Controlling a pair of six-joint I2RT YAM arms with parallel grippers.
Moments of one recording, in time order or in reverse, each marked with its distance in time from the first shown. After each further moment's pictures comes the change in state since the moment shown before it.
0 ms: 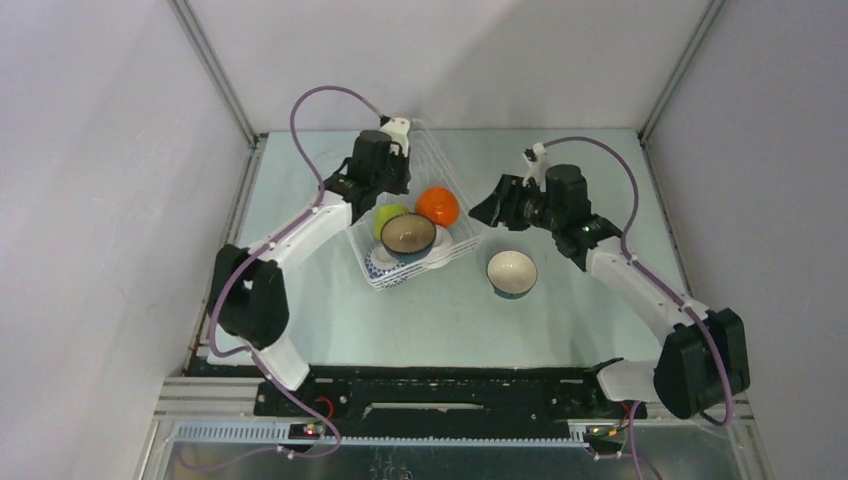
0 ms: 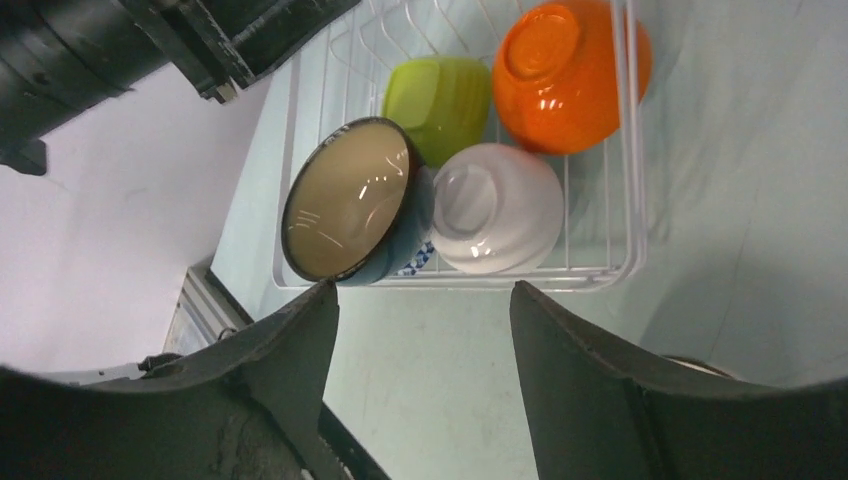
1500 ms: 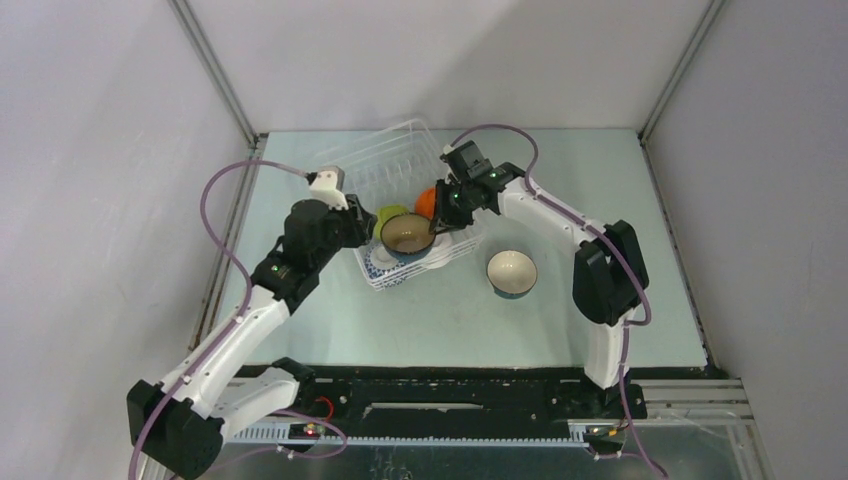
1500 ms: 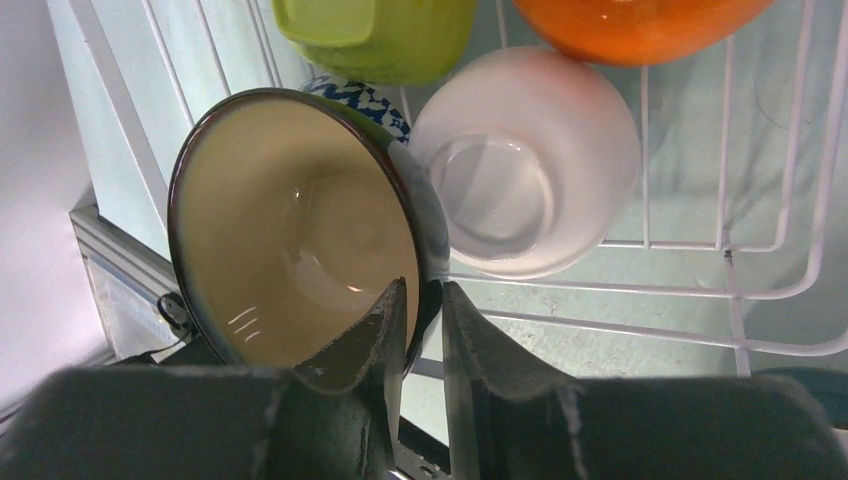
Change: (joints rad) left arm 0.031 -0.703 -0.554 -0.002 -0.039 -0.254; right arm 0.263 0.649 0.715 -0.626 0.164 0.011
